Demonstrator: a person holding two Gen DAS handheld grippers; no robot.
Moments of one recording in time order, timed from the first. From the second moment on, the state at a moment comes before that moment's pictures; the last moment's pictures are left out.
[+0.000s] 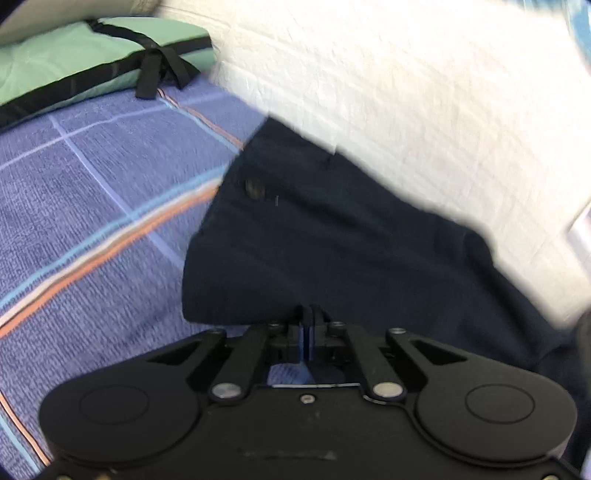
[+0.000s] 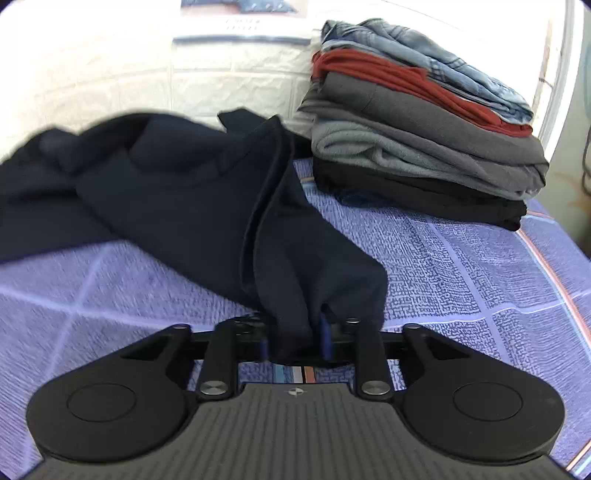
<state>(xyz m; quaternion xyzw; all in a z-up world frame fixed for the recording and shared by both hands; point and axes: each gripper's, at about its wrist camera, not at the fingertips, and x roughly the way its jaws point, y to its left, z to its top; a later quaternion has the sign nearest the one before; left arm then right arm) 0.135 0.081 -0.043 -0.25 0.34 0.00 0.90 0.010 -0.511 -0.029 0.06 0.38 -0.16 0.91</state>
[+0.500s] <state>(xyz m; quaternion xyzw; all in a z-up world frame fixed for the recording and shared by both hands) 0.062 0.222 0.074 -0.27 0.24 0.07 0.93 -0.079 -0.544 0.082 0.08 0.29 -0.18 0.94</state>
